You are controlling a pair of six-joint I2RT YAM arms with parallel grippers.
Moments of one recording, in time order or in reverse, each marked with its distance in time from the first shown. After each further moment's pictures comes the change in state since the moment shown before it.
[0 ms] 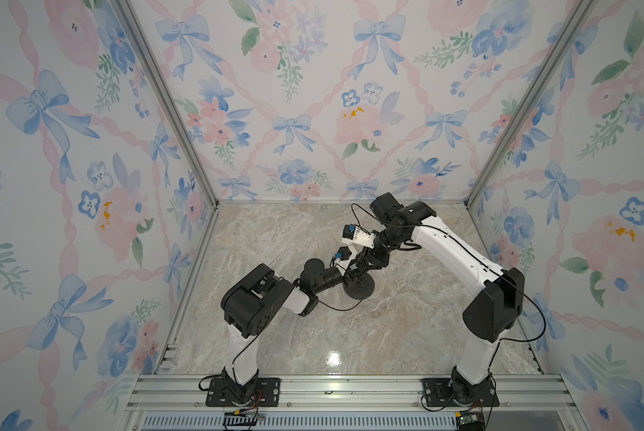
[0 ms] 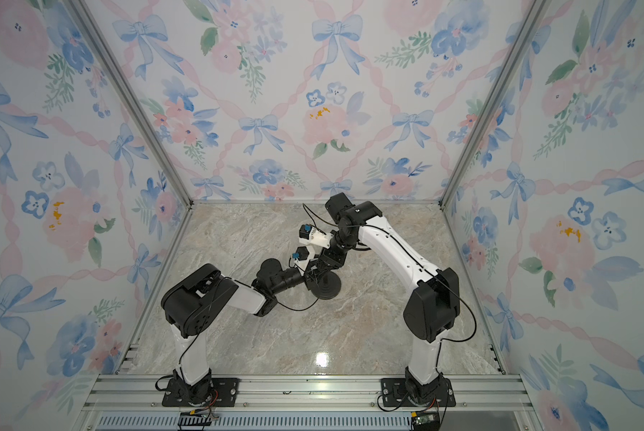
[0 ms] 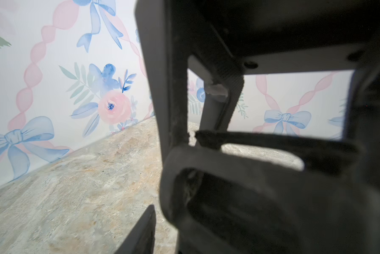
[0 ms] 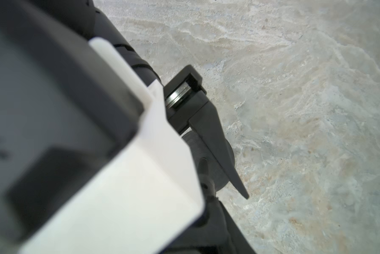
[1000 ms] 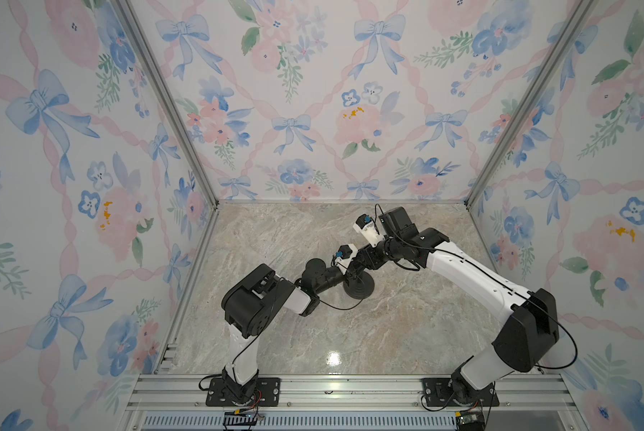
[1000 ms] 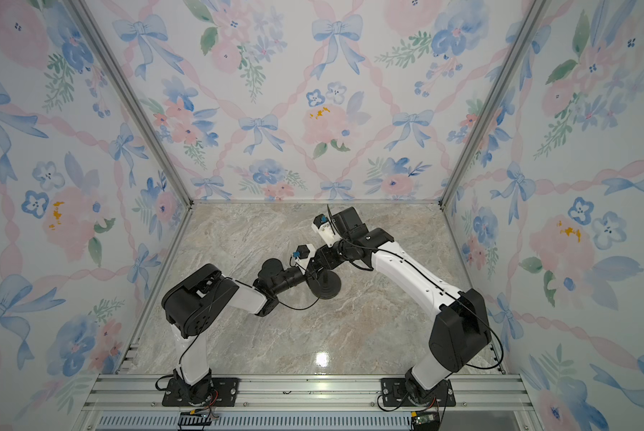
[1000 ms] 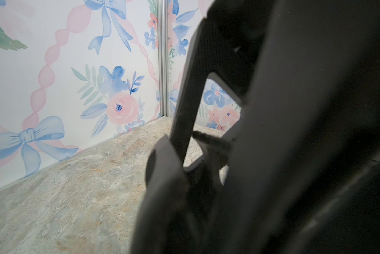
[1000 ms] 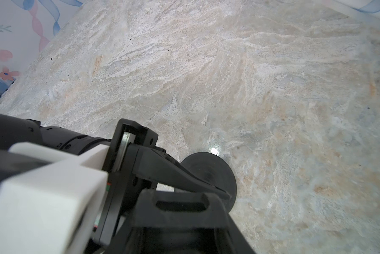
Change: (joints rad) left arm -0.014 0.000 0.010 0.001 -0.054 0.001; right arm 0.042 -0.235 -0.386 0.499 0.128 0.589
